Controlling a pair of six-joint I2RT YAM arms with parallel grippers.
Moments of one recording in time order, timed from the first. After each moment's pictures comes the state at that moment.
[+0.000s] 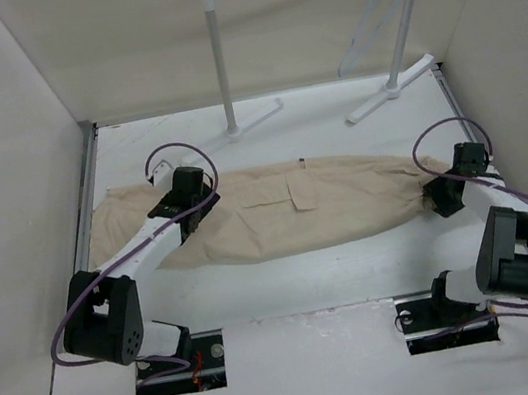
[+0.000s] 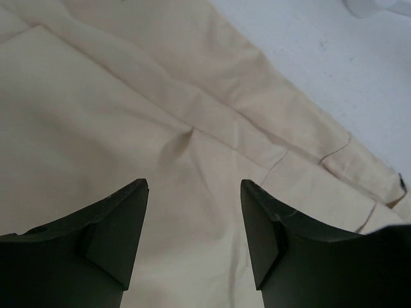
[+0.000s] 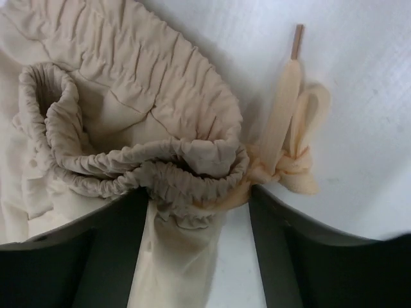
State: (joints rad) left arm -0.37 1.39 0.82 -0.23 -0.36 -0.90; right arm -0.34 1.32 0.64 -0.38 0.06 0.89
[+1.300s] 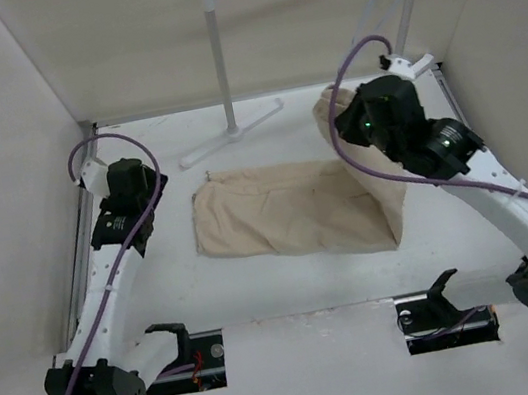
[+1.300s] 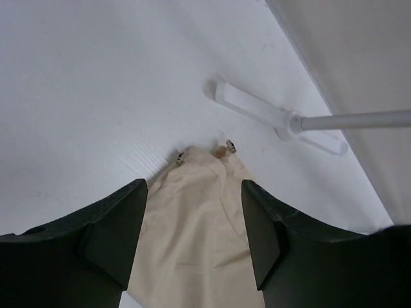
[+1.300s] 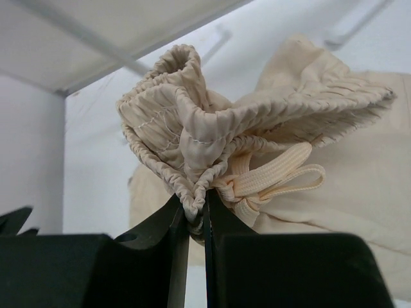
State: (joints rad) left arm -0.17 1.04 0.98 -0.53 -0.40 -0.94; right arm 0.60 1.21 1.50 -0.73 0.43 0.76
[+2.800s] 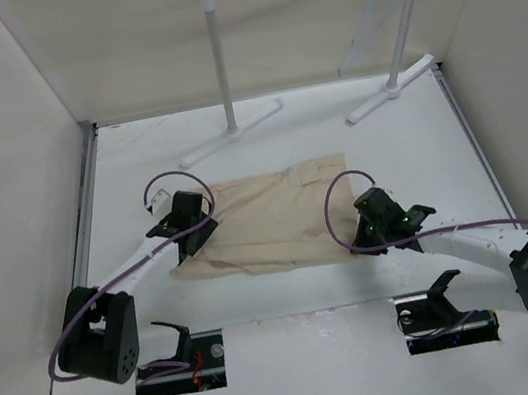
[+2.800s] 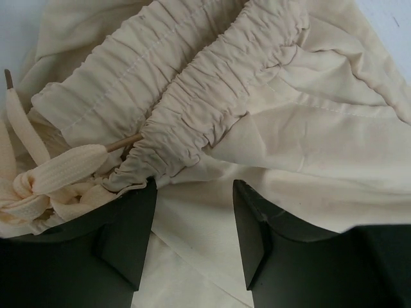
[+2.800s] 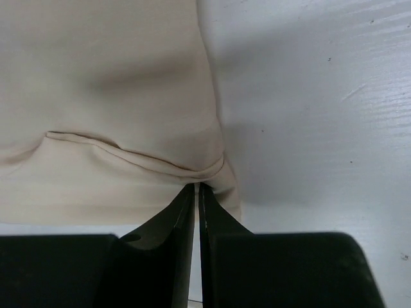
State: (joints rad) left arm -0.36 1.31 0.63 -0.29 -0.32 -1.00; right arm 0.62 1.16 0.50 -0.41 0.07 0.96
